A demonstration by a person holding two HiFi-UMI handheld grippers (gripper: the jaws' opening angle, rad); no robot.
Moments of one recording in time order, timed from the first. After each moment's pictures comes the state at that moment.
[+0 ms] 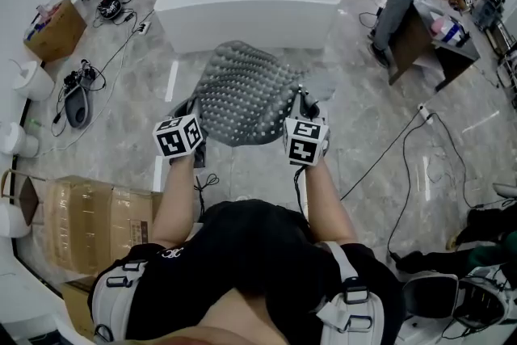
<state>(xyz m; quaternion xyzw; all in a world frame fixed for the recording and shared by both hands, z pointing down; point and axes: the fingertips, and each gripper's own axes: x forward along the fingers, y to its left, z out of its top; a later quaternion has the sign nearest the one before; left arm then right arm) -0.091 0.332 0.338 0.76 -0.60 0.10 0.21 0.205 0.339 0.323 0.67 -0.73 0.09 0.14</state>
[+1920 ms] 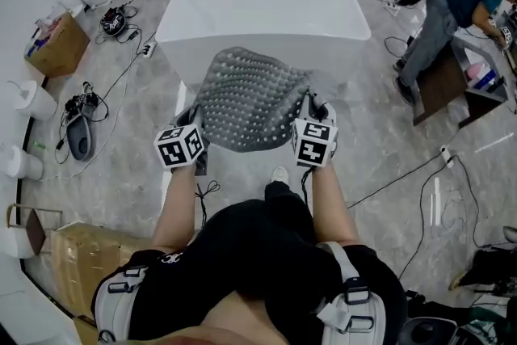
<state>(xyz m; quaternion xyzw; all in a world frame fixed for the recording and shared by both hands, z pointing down) -0.143 -0.005 0.366 0.76 -0.61 0.10 0.20 0.171 -0.027 0.350 0.66 -0.74 0.10 0.12</state>
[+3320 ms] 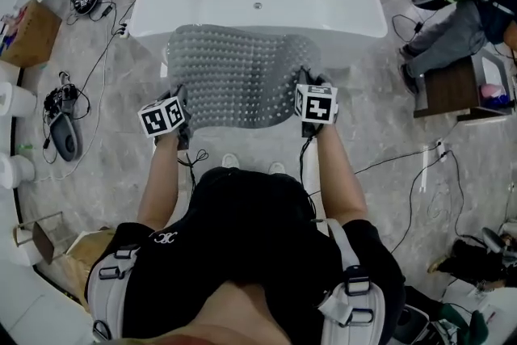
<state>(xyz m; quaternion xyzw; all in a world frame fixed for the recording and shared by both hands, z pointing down) -0.234 -0.300 0.470 0.72 -0.59 0.17 0.33 0.139 -0.332 0.449 0.59 -0.73 0.23 0.26</state>
